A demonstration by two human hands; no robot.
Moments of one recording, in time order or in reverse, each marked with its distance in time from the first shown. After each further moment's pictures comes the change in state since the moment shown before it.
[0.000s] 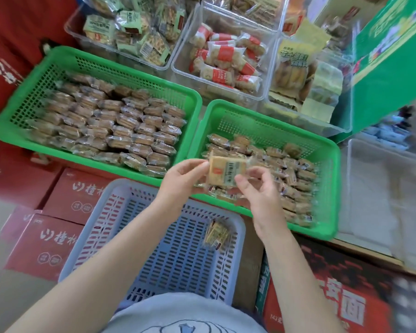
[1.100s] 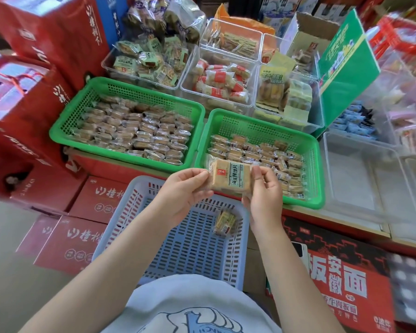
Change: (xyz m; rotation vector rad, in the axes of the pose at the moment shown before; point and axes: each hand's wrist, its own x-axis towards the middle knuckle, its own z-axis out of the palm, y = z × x) left_hand -0.141 0.007 -0.030 -0.203 -0.205 -0.020; right_hand -0.127 0.004 0.031 0.129 0.276 -0.220
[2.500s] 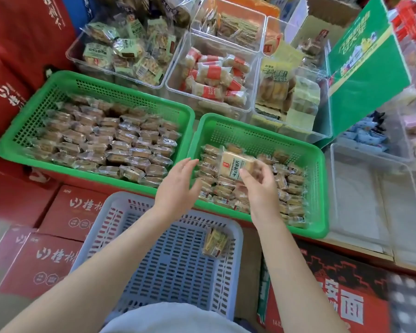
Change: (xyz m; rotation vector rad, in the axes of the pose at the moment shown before) left_hand 0.154 -0.013 -0.020 1.421 0.181 0.323; right_hand 0.141 0.025 0.012 -0.128 -0.050 0.148
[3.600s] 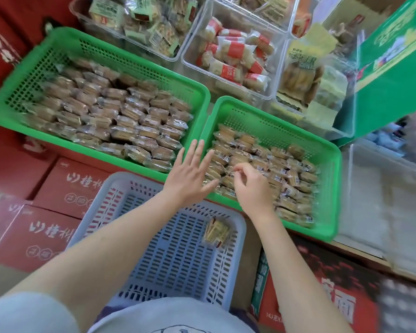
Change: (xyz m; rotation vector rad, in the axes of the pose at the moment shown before) left_hand 0.034 -0.050 0.050 0.505 -0.173 0.134; right_hand 0.026 0.037 0.023 -0.900 -0.203 -0.384
